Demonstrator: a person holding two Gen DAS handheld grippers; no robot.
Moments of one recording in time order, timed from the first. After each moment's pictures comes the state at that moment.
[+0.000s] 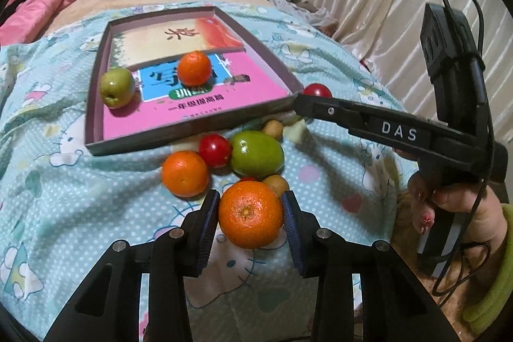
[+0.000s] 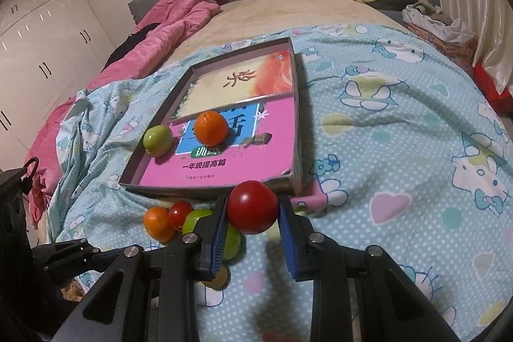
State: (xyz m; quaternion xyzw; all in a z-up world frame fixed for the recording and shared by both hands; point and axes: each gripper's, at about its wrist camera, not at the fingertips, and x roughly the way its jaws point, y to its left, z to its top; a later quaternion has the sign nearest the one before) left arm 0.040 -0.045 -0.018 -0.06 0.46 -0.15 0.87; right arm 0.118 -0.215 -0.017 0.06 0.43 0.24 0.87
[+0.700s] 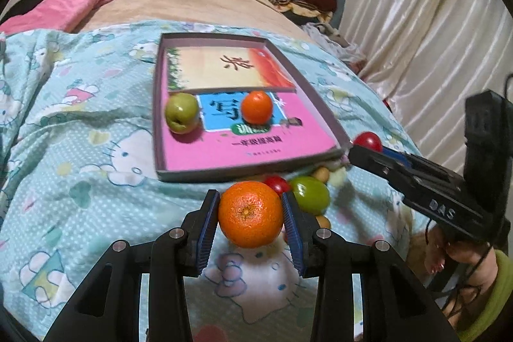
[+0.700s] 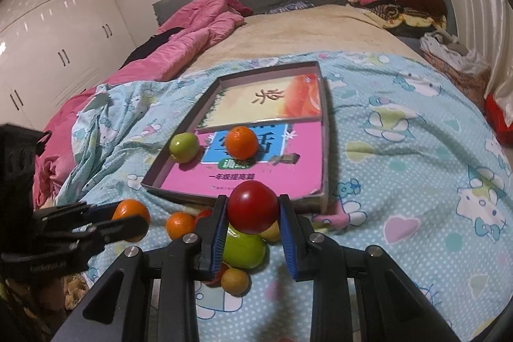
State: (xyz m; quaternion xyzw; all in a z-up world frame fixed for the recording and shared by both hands) left arm 0.053 0.009 -0.003 -0.12 0.43 -0.09 0.89; right arm 0.102 -0.194 0.003 0.02 0.39 0.27 0.88
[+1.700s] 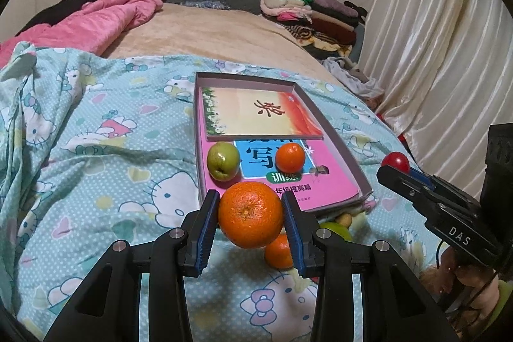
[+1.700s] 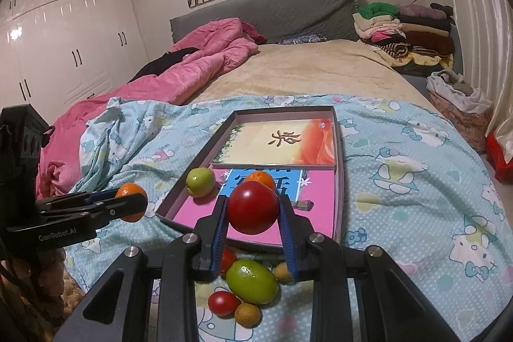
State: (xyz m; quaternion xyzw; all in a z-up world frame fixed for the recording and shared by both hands) left arm 0.059 0.039 0.020 -0.13 0.37 -0.04 0.92; right arm 0.101 -0.179 0.031 0.01 0.32 0.28 0.91
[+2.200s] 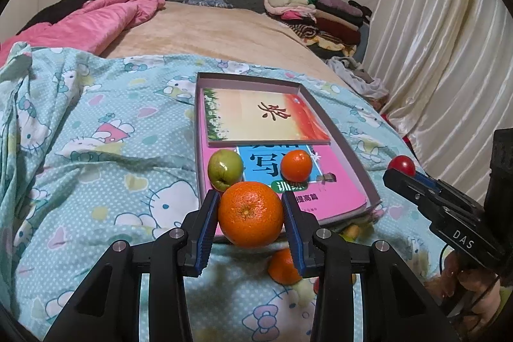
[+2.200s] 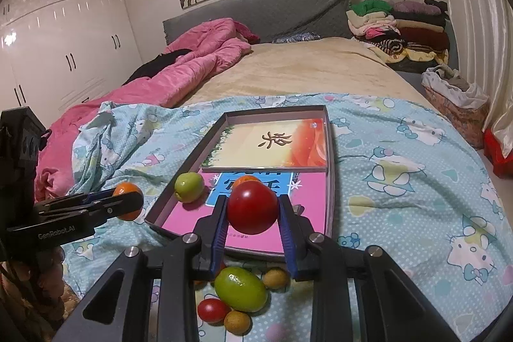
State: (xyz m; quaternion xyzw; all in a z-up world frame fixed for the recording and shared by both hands) left arm 0.079 0.037 0.015 -0.12 0.38 -0.03 0.92; right arm 0.117 -0.181 0.027 0.01 0.32 0.27 0.91
